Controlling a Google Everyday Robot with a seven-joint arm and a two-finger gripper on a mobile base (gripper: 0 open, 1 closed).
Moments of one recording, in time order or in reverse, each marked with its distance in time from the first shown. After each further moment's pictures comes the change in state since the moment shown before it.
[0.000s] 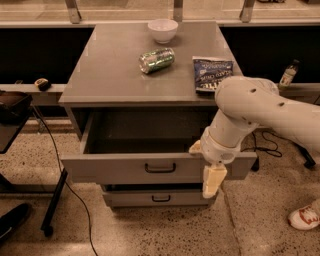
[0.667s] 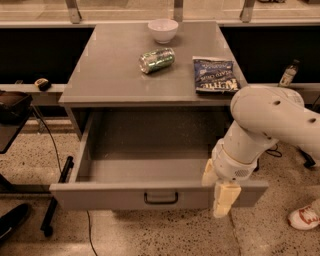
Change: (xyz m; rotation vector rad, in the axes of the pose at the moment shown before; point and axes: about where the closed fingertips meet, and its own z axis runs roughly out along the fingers) arm 0.002 0.053 -0.013 0.006 -0.001 0.039
